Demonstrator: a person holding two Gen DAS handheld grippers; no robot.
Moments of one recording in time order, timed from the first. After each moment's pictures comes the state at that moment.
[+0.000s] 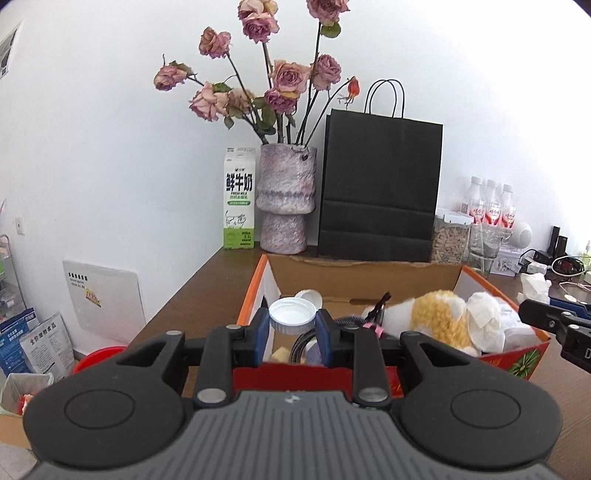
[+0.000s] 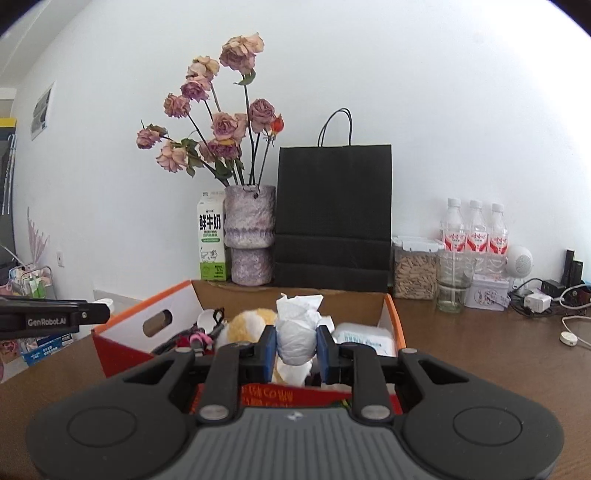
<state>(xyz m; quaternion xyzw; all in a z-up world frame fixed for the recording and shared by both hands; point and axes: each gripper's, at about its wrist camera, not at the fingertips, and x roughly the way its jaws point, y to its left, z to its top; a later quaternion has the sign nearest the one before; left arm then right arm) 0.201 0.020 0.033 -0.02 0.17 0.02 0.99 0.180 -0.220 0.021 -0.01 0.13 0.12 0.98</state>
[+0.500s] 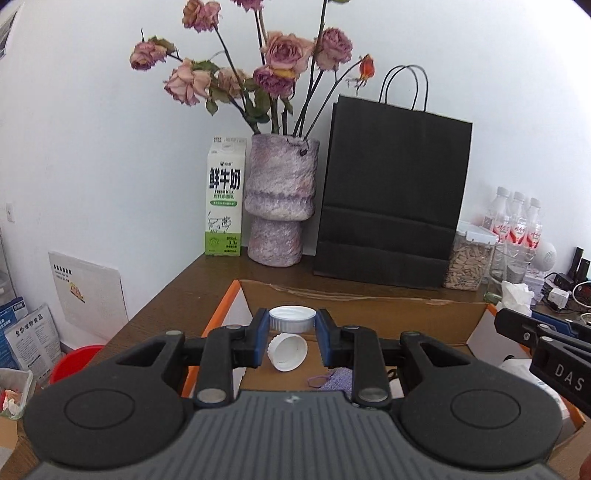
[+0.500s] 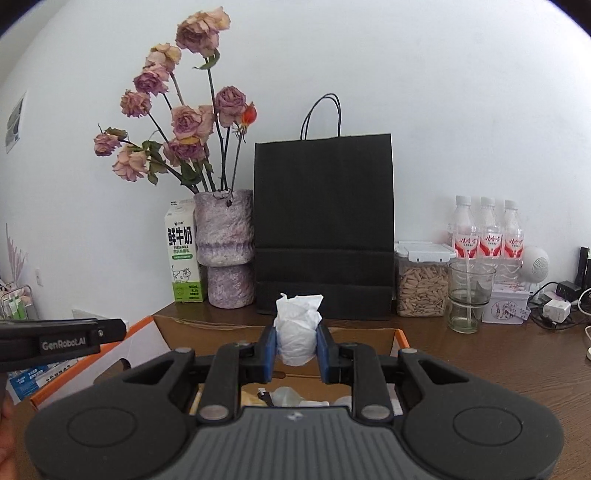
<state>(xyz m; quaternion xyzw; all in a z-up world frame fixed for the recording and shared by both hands) 0.314 0.001 0.029 -0.05 0.20 0.04 0.98 0.293 -0.206 0.025 0.02 0.14 0.10 0.98</state>
